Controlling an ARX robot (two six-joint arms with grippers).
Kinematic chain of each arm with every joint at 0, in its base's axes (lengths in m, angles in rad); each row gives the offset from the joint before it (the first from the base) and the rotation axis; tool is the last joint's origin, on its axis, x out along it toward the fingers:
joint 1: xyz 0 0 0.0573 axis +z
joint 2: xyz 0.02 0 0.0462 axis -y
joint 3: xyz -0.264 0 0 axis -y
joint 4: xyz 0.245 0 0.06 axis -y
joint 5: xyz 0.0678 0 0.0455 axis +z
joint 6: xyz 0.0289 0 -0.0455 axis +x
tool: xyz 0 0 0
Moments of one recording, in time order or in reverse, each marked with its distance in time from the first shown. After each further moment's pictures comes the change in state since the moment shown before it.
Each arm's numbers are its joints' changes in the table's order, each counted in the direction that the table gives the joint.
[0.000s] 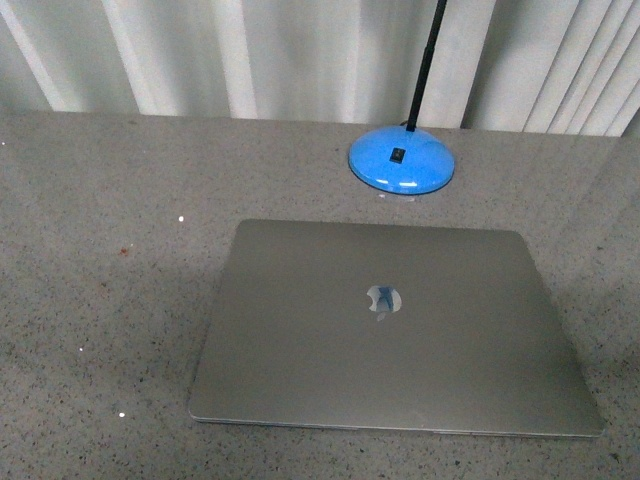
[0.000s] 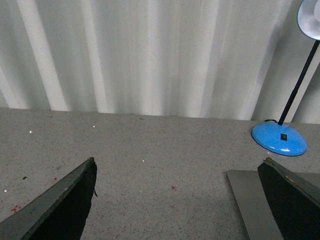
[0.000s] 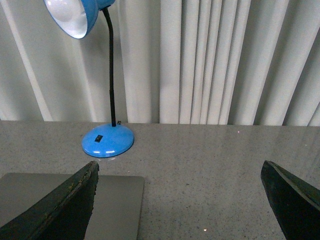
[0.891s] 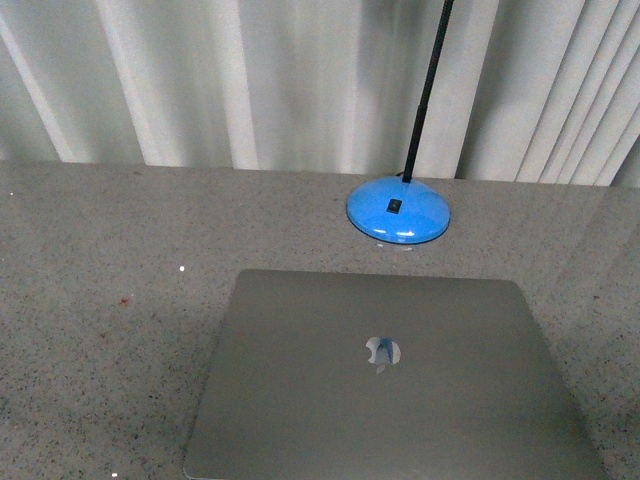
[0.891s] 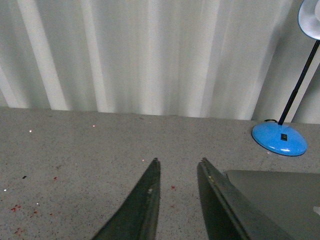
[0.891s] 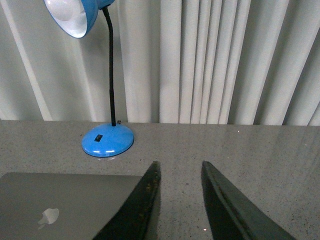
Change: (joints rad) left arm 0.000 0.000 0.000 0.000 0.000 -0.002; right arm 0.000 0.000 0.000 0.000 0.000 0.000
